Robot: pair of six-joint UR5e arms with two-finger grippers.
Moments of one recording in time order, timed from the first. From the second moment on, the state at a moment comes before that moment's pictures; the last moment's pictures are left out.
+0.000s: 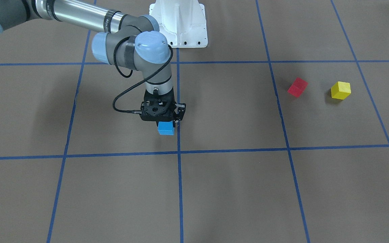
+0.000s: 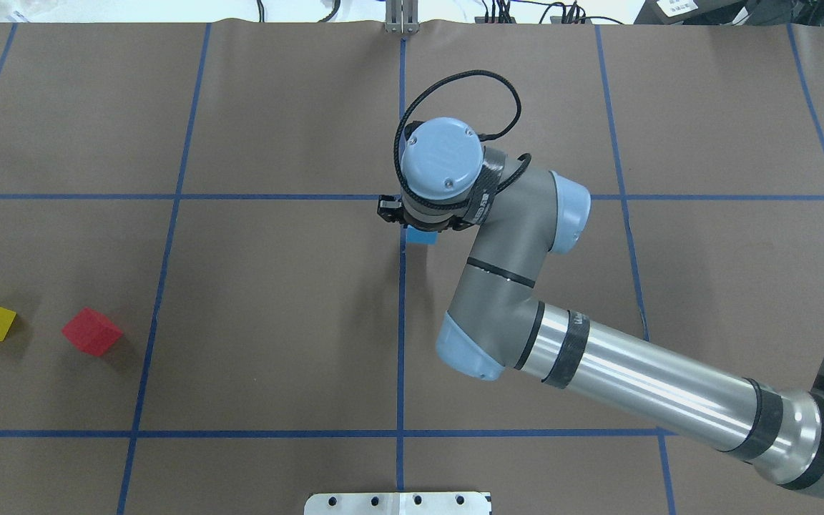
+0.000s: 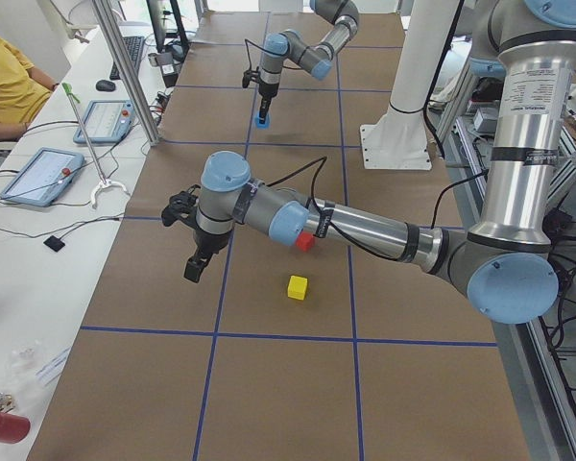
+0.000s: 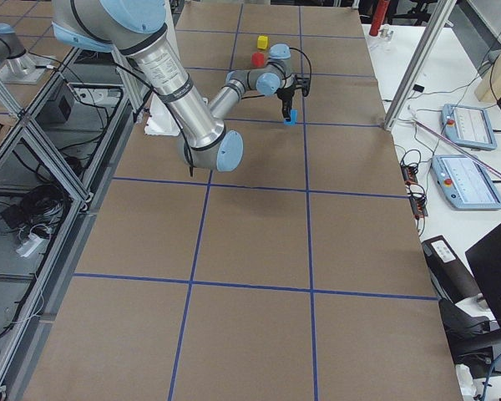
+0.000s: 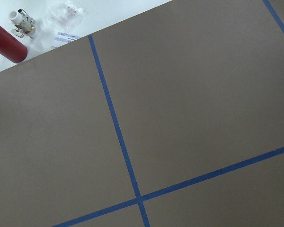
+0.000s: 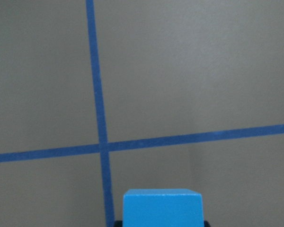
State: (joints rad) left arm -1.50 -1.64 -1.74 -1.80 -2.21 -0.02; right arm 0.52 -0.74 1.44 -1.46 1.72 1.33
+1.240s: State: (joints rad) left arm -1.42 -1.64 -1.78 -1.90 -2.21 -0.16; right arm 0.77 -0.81 1.53 -1.52 1.84 1.11
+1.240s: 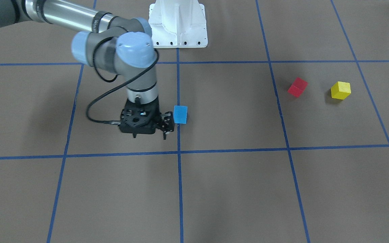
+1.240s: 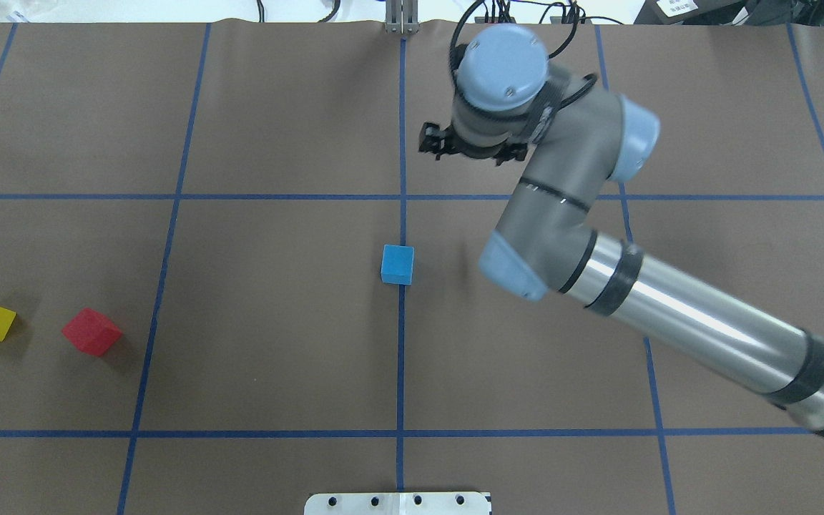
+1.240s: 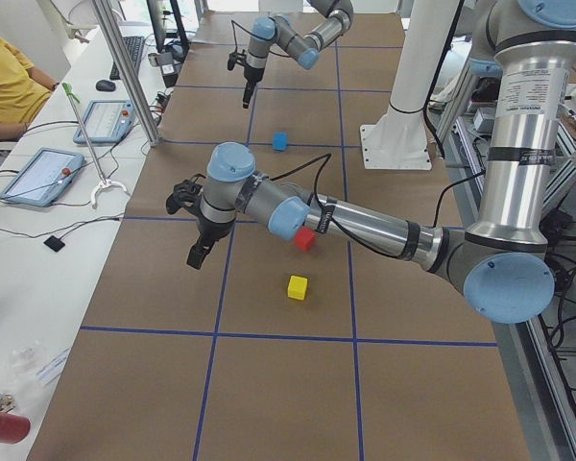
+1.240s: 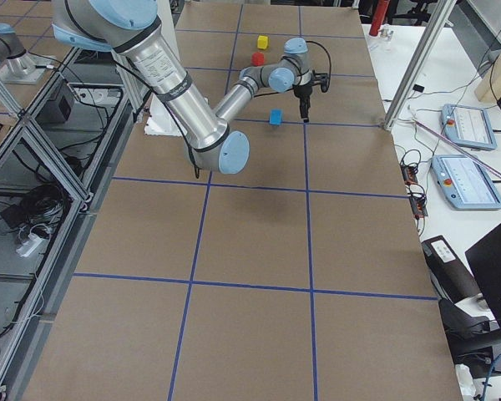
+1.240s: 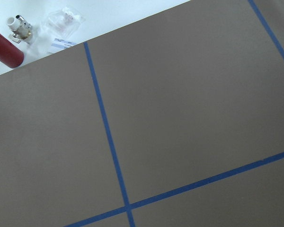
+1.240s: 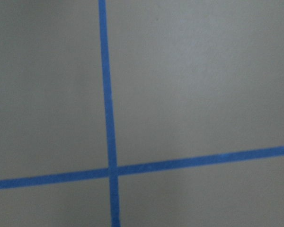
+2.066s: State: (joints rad) left arm -0.95 -1.51 -1.79 -2.36 -2.15 -0.52; right arm 1.44 -1.31 1.64 -1.52 2.29 0.06
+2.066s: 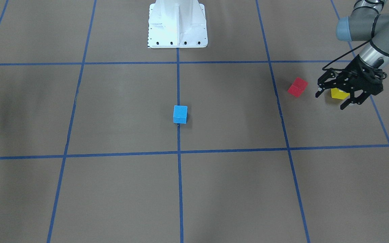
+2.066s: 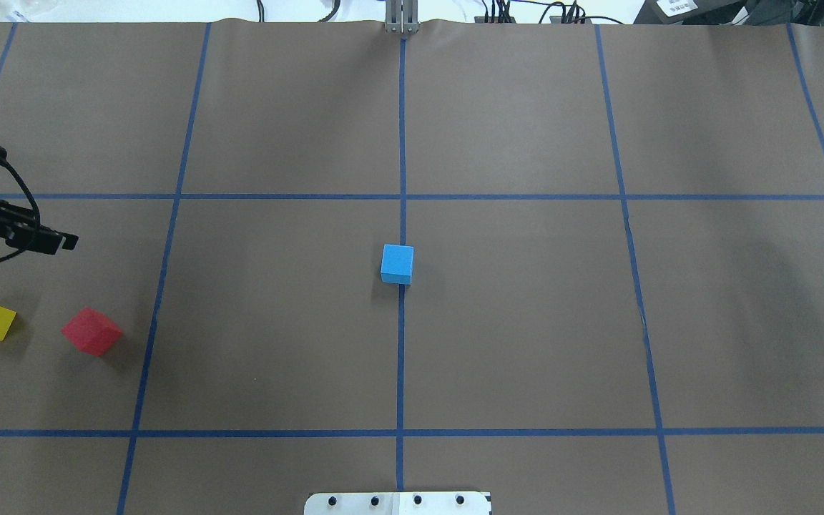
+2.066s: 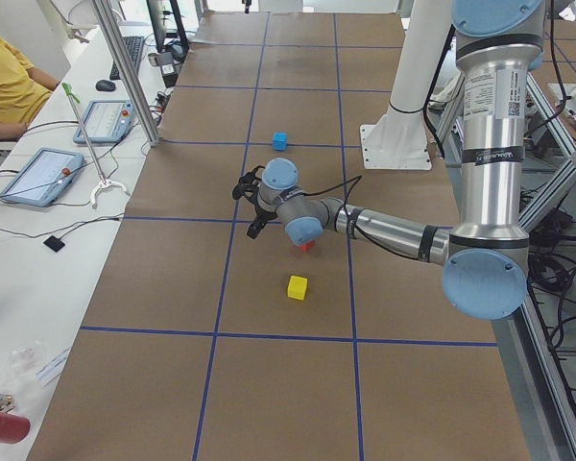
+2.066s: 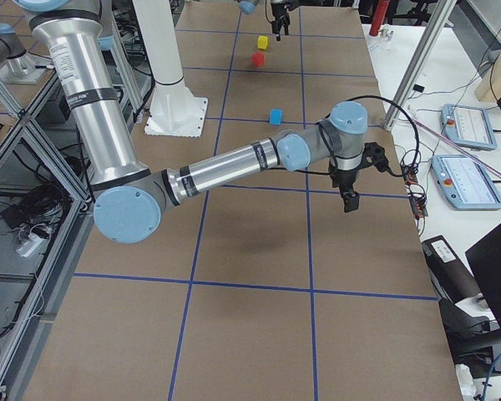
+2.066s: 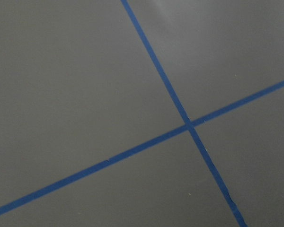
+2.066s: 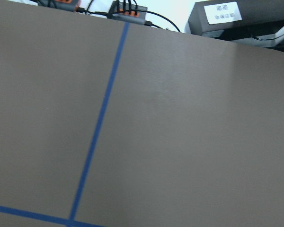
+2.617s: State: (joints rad) left arm -0.74 -1.40 -1.80 -2.49 -2.02 -0.56; right arm 1.54 -1.40 1.64 -1.52 2.34 -0.08
